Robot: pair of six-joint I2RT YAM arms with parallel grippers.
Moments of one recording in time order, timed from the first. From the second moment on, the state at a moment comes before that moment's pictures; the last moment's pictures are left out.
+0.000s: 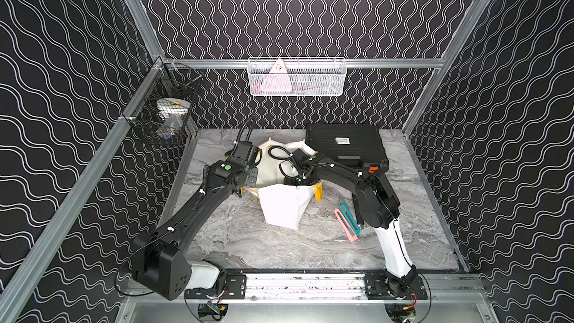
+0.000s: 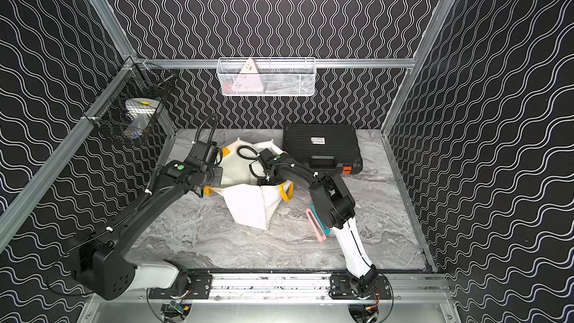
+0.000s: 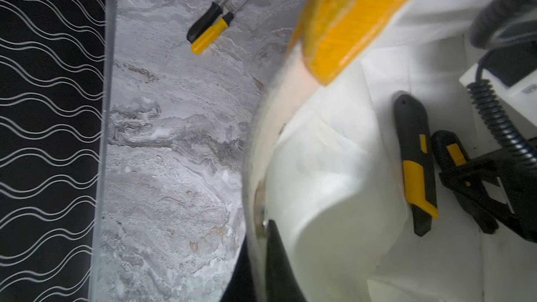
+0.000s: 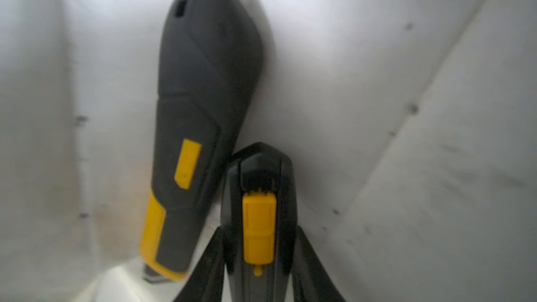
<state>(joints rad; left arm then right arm) -0.33 1.36 1.21 -0.85 -0.33 -0.19 0.73 2.23 1.78 -0.90 -0.16 0.45</state>
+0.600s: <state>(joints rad) -0.35 1.32 1.19 -0.83 -0.30 -0.21 0.77 2.15 1.90 -0.92 -0.23 0.45</state>
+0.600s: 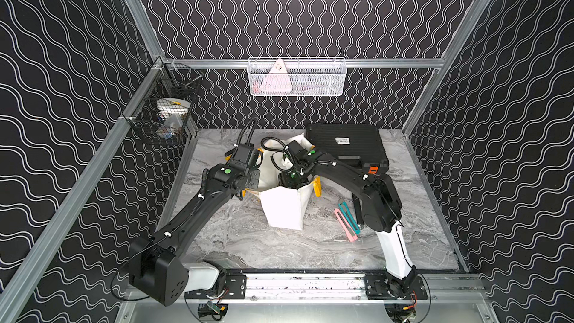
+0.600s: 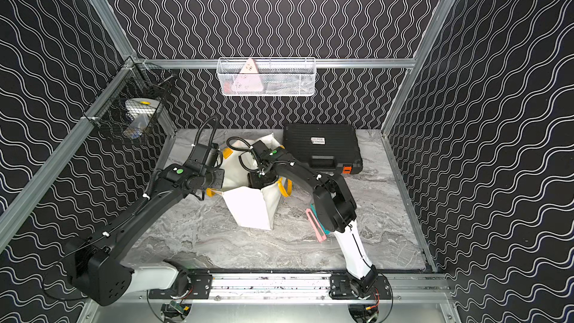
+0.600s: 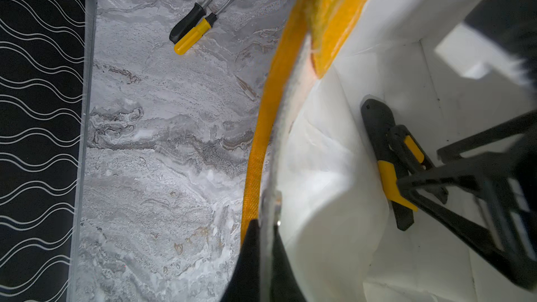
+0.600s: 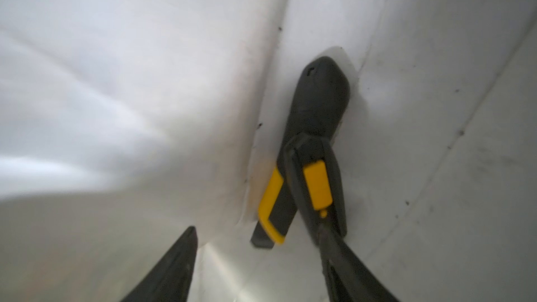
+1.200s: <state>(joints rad) -0.35 1.31 1.18 -0.84 -0.32 -0.21 0.71 1.76 1.99 -0.90 -0.19 0.48</state>
